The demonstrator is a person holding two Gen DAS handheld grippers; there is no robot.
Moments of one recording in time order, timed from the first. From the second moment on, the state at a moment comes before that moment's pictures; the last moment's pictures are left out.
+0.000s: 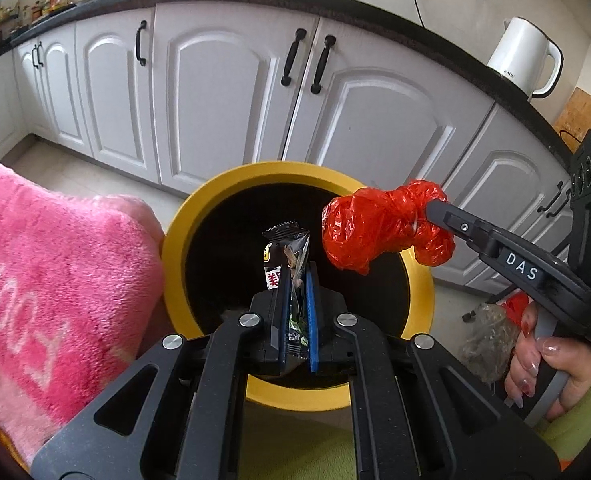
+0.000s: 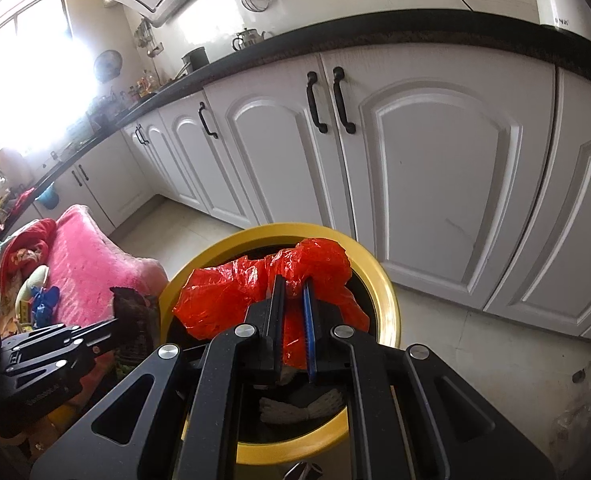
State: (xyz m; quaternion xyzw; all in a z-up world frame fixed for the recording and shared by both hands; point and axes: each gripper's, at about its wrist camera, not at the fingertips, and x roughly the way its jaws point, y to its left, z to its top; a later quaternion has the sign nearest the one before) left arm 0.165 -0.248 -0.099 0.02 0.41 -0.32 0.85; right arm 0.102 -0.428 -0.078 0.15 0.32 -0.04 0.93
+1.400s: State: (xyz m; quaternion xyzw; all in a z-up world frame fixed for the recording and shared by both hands) left arm 0.158 -0.174 -0.062 -0.03 0.37 -0.24 0.90; right arm 0.099 -0.426 -0.066 0.15 0.29 -0.06 0.94
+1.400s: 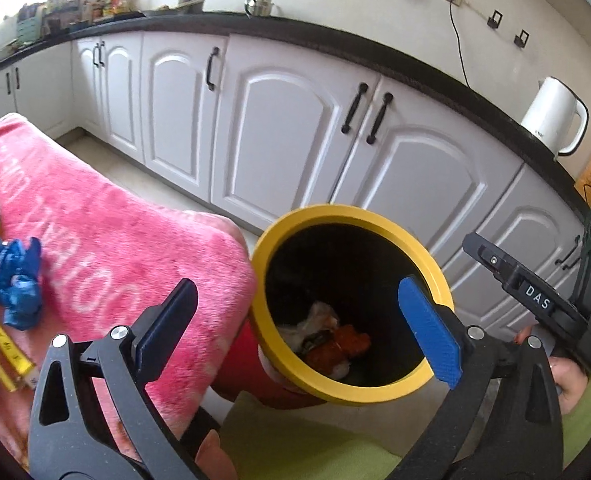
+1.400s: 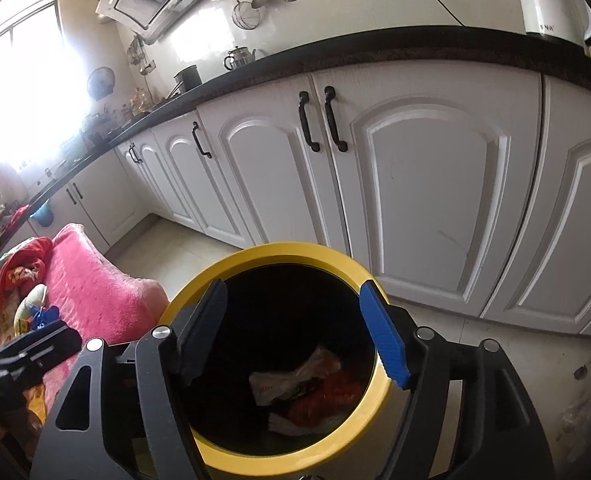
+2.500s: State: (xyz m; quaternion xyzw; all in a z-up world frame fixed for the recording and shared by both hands) left arm 0.130 -0.036 -0.014 -0.10 0.27 -0.09 0.95; right arm 0.092 -0.311 -0.015 0.05 0.26 0.07 0.96
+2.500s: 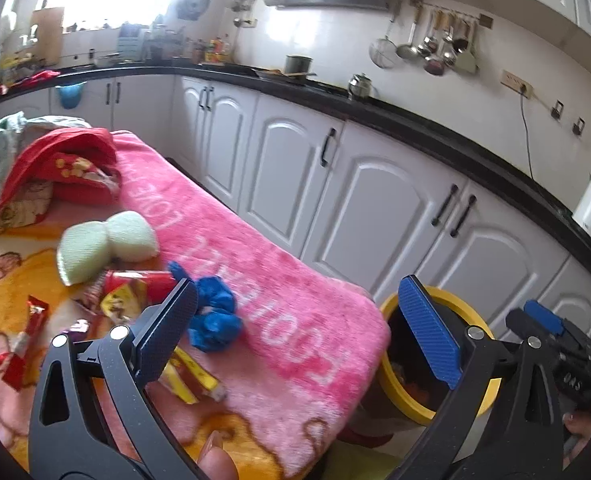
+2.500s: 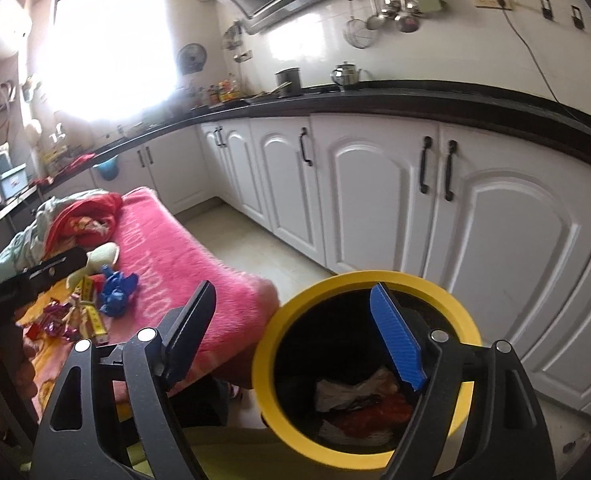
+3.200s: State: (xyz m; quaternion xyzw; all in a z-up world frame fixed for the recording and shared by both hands) left arm 0.128 0.074 -0.006 -0.16 0.25 0.02 0.95; right arm 0.105 -0.195 -0.007 0.01 0.28 0.19 0.94
